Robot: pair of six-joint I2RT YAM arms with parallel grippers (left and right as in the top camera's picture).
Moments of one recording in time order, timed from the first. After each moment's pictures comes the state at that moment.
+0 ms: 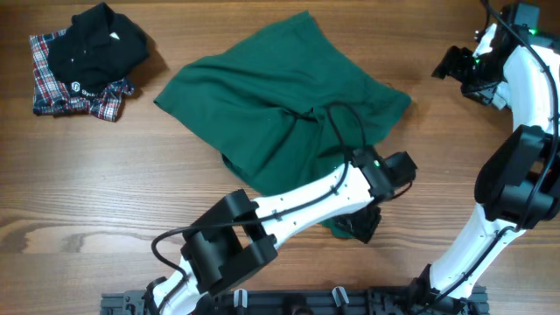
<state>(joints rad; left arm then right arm) -1.11 2.11 1.70 -1.22 0.13 -0.52 -0.30 2.13 1.83 -1.02 -0.20 0.22</state>
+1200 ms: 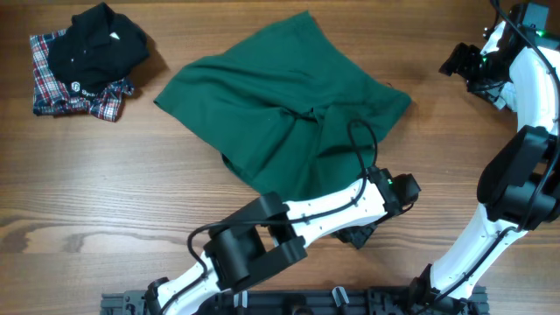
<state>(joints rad) -1.17 2.24 1.69 -1.21 0.01 -0.41 -0.32 2.13 1.83 -0.97 -0.20 0.22</state>
